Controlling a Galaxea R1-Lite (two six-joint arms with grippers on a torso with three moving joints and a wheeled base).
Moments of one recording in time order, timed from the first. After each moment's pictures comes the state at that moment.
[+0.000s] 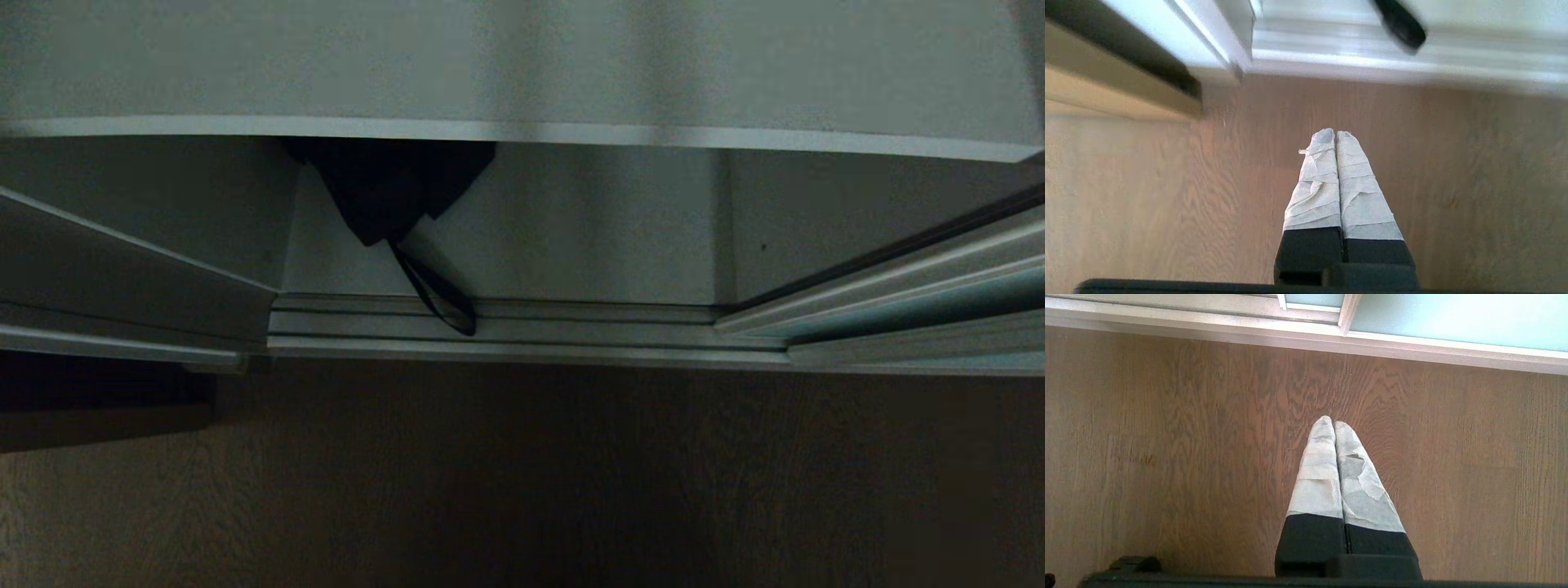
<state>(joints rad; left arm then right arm) 0.00 0.03 -0.20 0.08 0.00 -0.02 0.01 0.00 0.00 0.00 0.00 0.00</state>
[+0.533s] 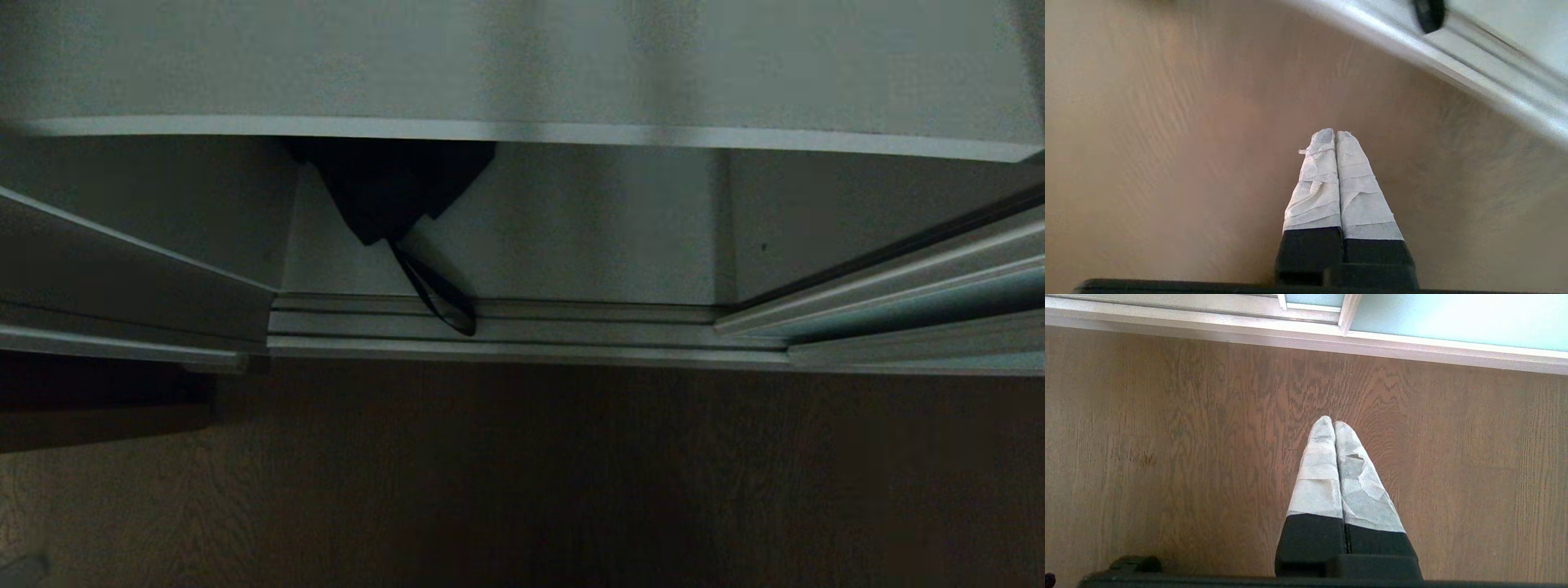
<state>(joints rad) 0.00 0.50 -0.44 0.20 0.02 -0.42 0.01 0.00 0.00 0.00 0.00 0.00</state>
